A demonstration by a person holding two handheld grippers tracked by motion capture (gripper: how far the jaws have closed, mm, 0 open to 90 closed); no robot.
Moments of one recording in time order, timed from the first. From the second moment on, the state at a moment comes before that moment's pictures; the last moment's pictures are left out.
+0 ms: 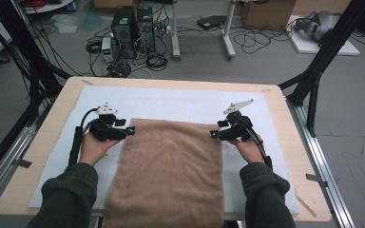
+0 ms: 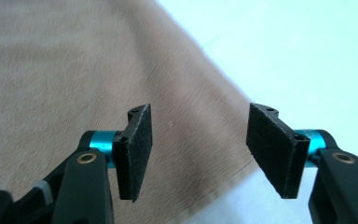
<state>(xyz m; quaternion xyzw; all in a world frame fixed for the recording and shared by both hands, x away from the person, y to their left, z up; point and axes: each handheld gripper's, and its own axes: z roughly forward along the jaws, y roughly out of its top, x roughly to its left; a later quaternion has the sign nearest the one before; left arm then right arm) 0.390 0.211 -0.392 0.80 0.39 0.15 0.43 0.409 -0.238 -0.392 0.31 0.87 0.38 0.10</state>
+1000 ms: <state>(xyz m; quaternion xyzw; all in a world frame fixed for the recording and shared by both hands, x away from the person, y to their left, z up) 0.410 0.206 -0.410 0.82 0.39 0.13 0.41 0.414 -0.226 -0.410 0.32 0.87 0.36 0.09</state>
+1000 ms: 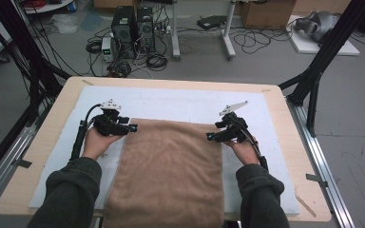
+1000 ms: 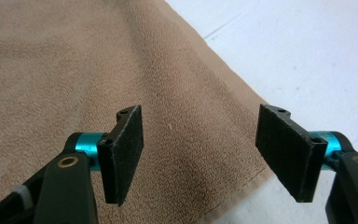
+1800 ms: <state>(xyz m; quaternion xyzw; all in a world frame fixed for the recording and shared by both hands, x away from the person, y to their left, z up) 0.420 0.193 -0.437 0.83 0.40 0.13 0.35 0.423 -0.224 -0.435 0.34 0.88 0.33 0.09</state>
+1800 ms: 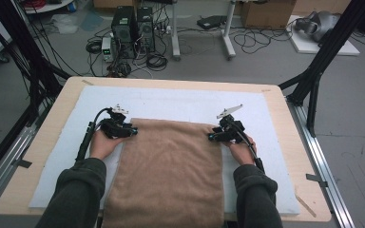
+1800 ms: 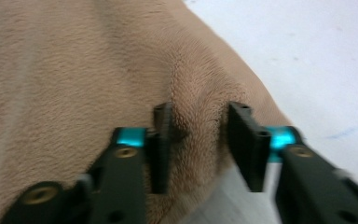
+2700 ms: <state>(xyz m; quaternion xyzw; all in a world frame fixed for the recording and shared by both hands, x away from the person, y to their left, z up) 0.410 0.220 -0.362 0.77 0.39 0.19 0.47 0.434 -0.235 -0.351 0.33 0.85 0.41 0.07</state>
